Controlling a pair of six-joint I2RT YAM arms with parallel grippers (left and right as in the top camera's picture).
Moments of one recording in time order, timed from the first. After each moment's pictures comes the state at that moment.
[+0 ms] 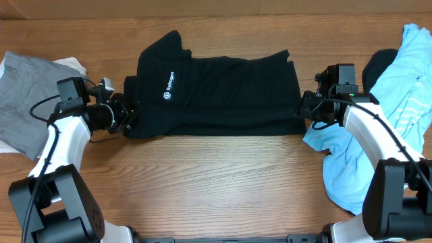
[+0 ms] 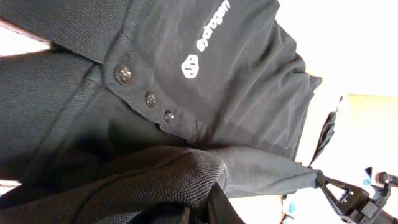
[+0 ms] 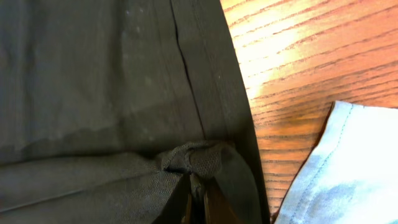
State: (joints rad) left arm 0.29 1.67 1.02 -0.49 0.73 -0.41; right arm -0.01 1.69 1.08 -0.56 -0.23 0.31
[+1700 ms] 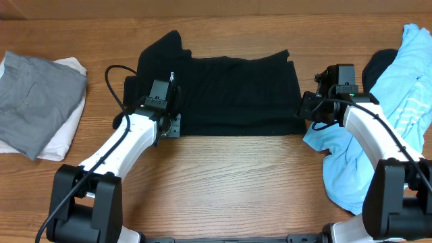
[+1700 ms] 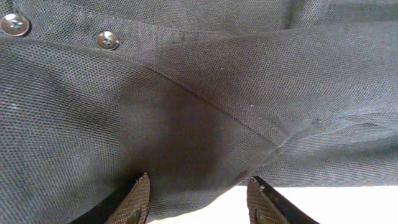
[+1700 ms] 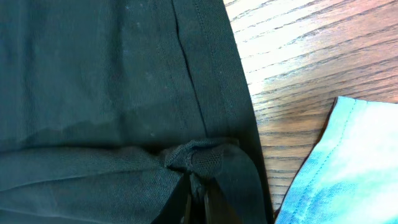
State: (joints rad) left arm -0.26 1.68 1.02 -0.62 -0.16 -0.19; right arm -0.01 1.69 1.08 -0.57 -0.23 0.31
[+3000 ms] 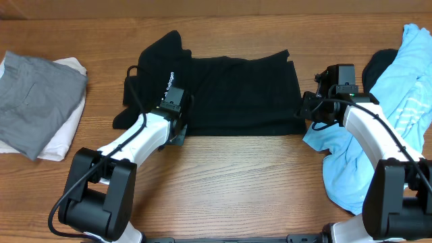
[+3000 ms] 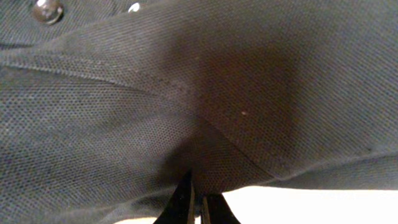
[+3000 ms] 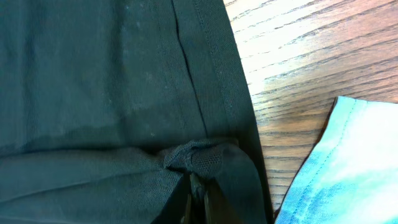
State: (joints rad) left arm -0.34 1.77 1.01 -0.64 -0.29 -0.12; right arm -0.01 1.69 1.08 -0.57 -0.23 0.31
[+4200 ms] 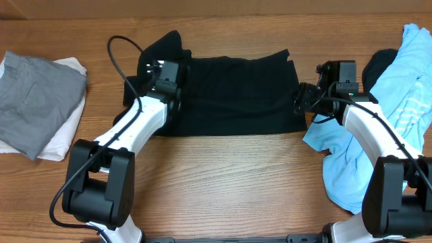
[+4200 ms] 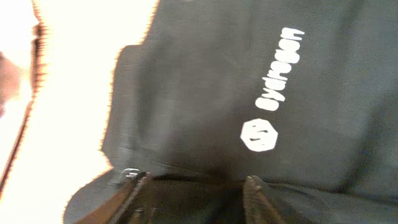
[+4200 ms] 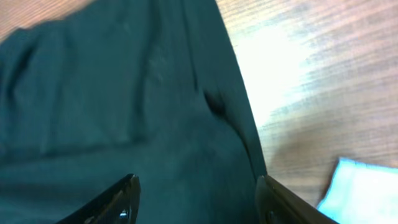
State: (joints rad) left arm -0.28 1.84 1.20 -0.45 -0.50 -0.26; right arm -0.01 1.71 1.08 -0.45 -0.22 0.31
